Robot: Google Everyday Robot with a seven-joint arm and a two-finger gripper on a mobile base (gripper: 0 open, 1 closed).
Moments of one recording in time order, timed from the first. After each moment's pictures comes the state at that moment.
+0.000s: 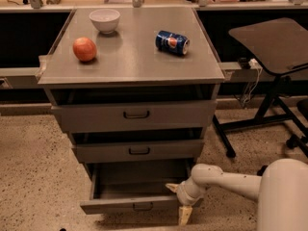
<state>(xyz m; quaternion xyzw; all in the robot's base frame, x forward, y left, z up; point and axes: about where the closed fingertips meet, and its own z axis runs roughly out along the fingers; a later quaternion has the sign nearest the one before) 0.472 -0.108 0.246 -0.76 0.60 0.20 0.16</state>
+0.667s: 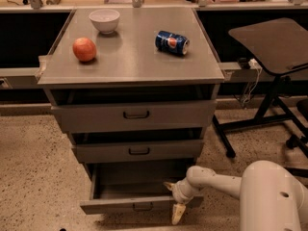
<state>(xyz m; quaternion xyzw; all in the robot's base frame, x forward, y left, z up) 0.505 -0.096 0.189 -0.73 0.63 0.20 0.17</state>
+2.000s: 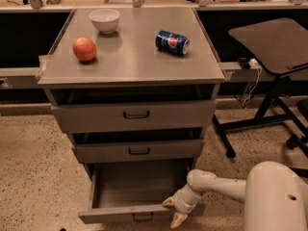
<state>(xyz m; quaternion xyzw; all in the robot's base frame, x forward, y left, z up) 0.444 -0.095 0.197 -0.77 0.57 0.25 0.13</state>
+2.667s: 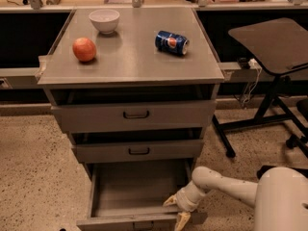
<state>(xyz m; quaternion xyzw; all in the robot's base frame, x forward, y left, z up) 0.441 -0.097 0.224 -0.76 0.56 0.28 0.16</state>
